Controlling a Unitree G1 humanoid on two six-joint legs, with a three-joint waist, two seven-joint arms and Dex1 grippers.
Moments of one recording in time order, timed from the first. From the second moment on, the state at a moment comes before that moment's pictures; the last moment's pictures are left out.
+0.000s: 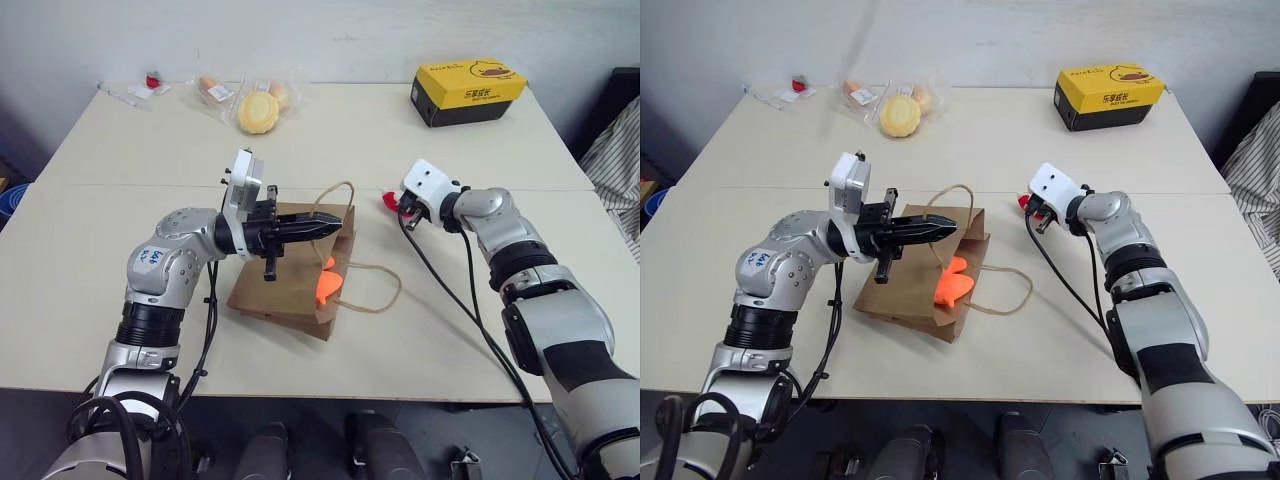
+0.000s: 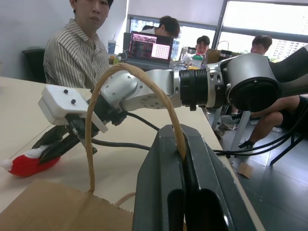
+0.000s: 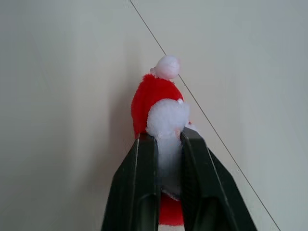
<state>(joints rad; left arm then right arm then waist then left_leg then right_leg) -0.73 0.43 0.00 0.08 -0.64 0.54 -1.18 -1.13 -0.49 0.18 1.14 -0.17 -0.16 0.76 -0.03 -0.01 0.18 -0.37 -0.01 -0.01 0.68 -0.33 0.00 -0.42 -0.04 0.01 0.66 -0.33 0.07</state>
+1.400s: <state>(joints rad) -0.82 0.44 0.00 0.06 -0.74 0.68 -1.26 -0.68 -0.23 0.23 0.38 0.08 0.14 0.82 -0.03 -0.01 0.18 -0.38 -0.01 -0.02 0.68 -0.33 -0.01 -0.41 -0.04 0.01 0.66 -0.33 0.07</state>
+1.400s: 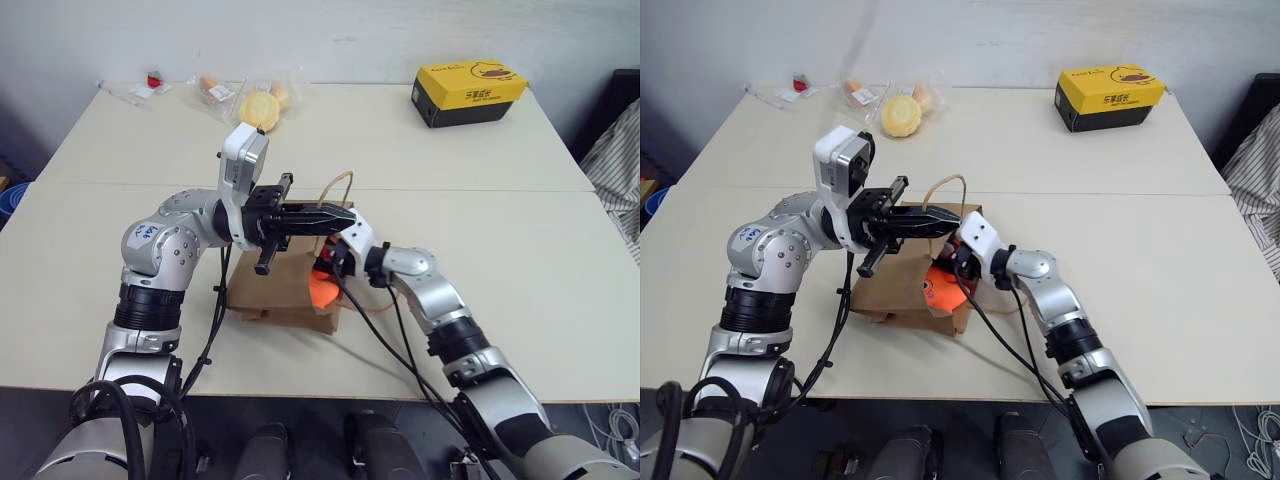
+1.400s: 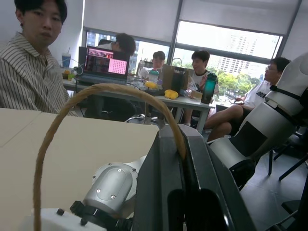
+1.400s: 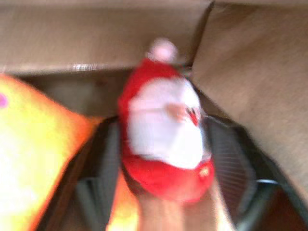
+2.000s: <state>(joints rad) -0.74 0.41 0.00 0.04 -0.74 0.62 -1.21 -0.43 -0.47 -0.12 -0.09 0.53 0.50 0.91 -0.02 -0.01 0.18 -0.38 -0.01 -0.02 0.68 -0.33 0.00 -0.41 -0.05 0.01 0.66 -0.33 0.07</state>
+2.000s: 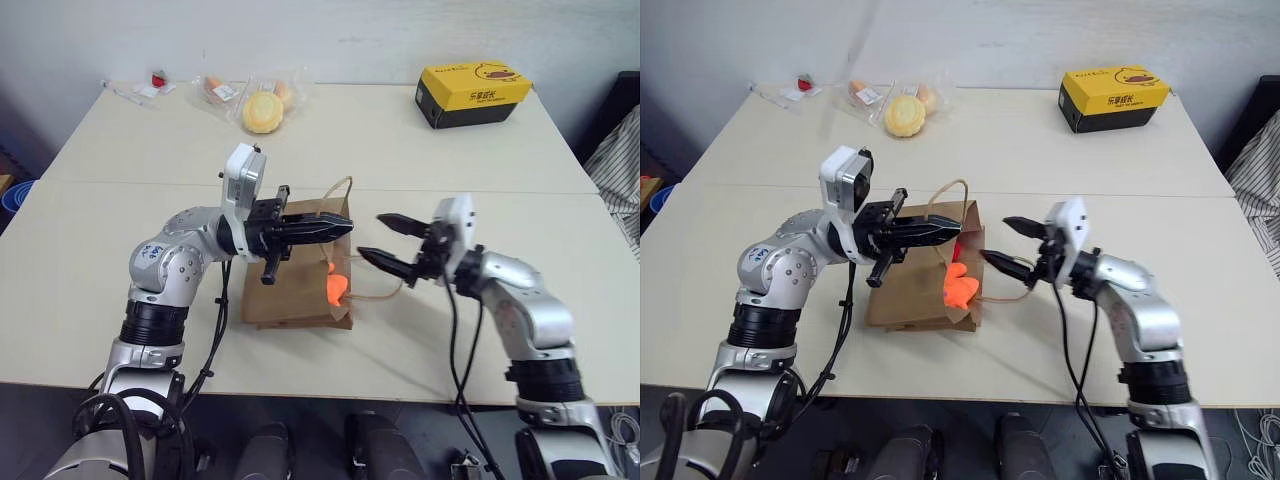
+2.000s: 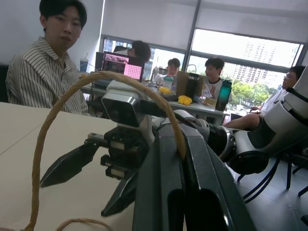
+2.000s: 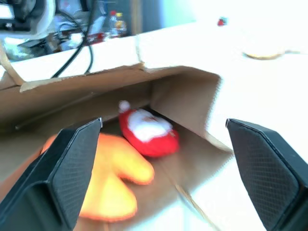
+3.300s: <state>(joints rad) -0.76 0.42 0.00 0.01 -0.78 0.65 -1.24 -0.43 -0.33 -0.52 -0.15 1.07 1.41 0.42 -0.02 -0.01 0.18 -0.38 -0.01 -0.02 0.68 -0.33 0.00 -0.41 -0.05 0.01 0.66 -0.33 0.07</state>
